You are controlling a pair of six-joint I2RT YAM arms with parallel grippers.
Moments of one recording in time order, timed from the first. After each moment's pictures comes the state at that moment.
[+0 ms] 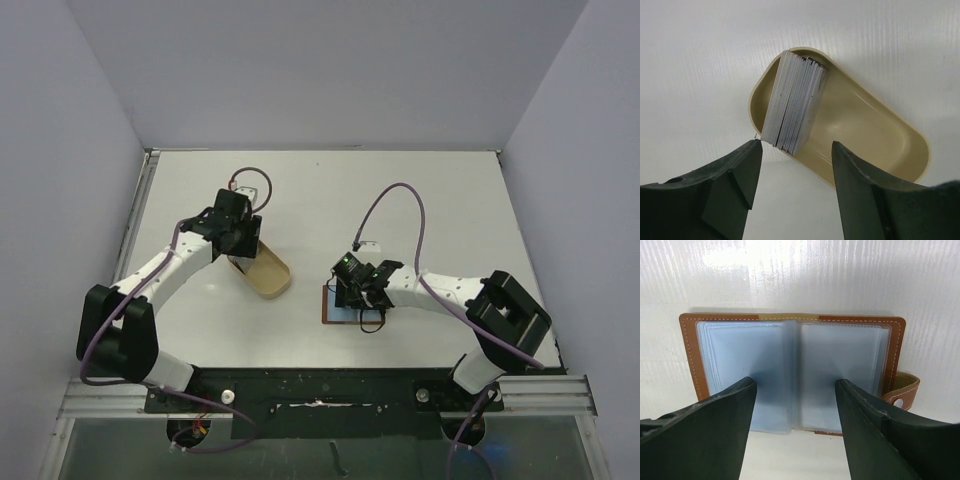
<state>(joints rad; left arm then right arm) -0.37 1.45 1.05 -0.53 -0.18 -0.17 0.87 1.58 0.89 -0.51 0.33 0.85</state>
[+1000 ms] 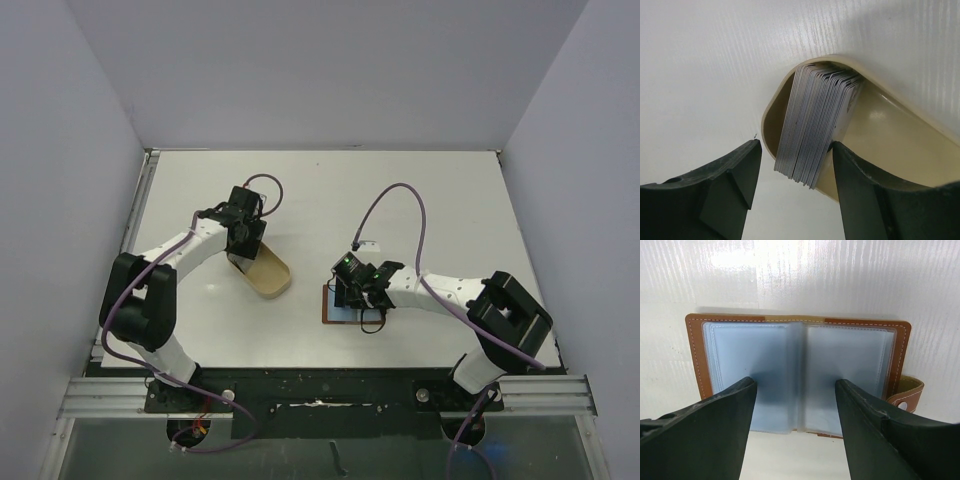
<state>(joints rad) -0.37 1.67 1.13 -0.55 -0.29 -0.03 0.87 1.56 0.87 -0.48 0.32 0.83</state>
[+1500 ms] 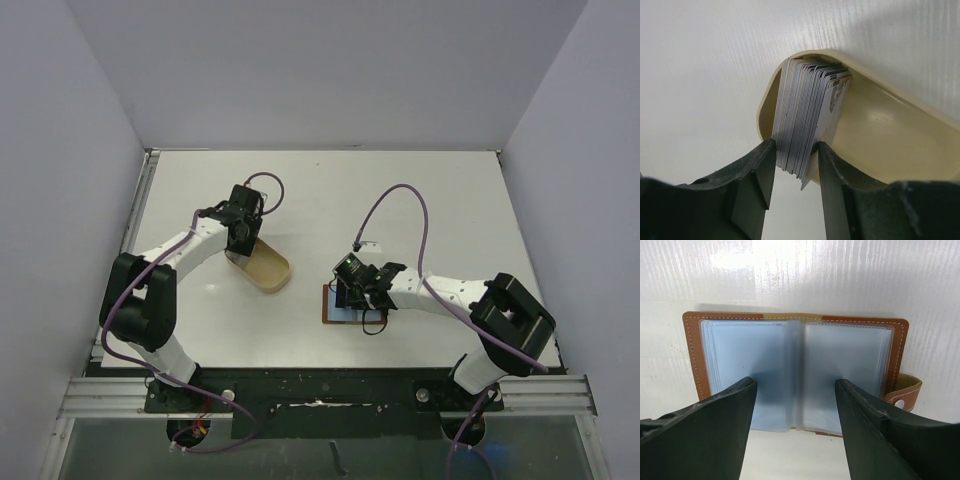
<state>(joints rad) -0.38 1.67 1.14 -0.56 -0.31 -0.01 0.87 1.54 0.85 -0.47 0.32 0.83</state>
